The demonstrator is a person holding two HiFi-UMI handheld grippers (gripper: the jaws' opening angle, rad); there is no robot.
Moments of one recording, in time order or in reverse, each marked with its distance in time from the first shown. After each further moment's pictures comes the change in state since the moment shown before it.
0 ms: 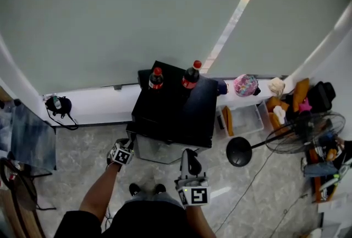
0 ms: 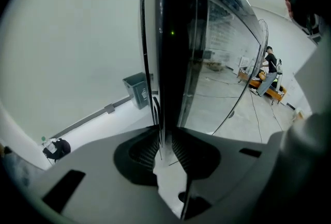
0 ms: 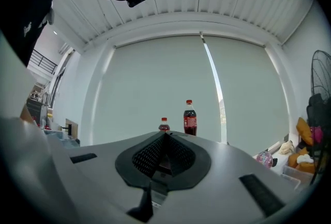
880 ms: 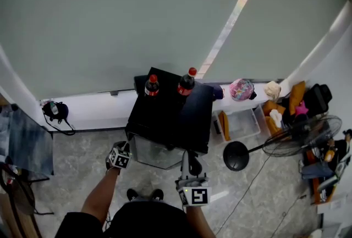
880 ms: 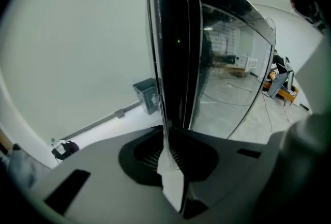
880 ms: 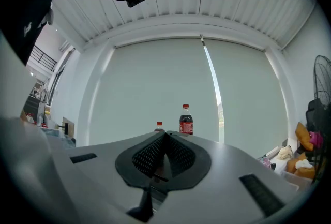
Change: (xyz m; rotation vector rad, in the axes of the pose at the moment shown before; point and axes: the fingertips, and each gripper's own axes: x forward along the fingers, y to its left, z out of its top) left arm 0.017 0.018 0.003 -0.034 -0.049 0.105; right arm 0.012 -0.018 0.014 -0.056 -0.035 -0.018
